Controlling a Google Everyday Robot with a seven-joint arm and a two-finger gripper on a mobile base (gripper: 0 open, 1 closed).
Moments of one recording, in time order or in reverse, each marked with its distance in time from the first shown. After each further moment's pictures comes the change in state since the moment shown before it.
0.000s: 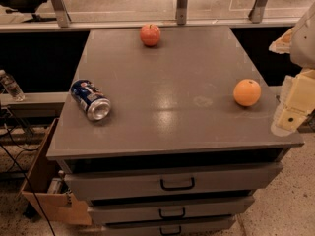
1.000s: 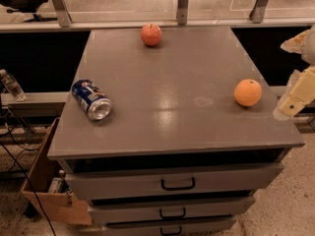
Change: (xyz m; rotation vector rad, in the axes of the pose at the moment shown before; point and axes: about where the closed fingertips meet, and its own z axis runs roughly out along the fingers) arm 0.035 -0.054 0.032 0.046 -0.130 0.094
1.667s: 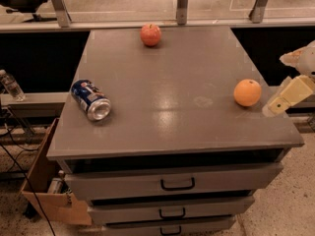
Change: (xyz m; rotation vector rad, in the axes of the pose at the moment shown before) arm 0.028 -0.039 0.055 -0.001 -0.160 0.168
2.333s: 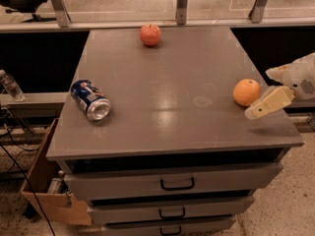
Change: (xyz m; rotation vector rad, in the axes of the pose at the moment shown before) arm 0.006 -0.003 0.049 -0.042 -0.157 0.129
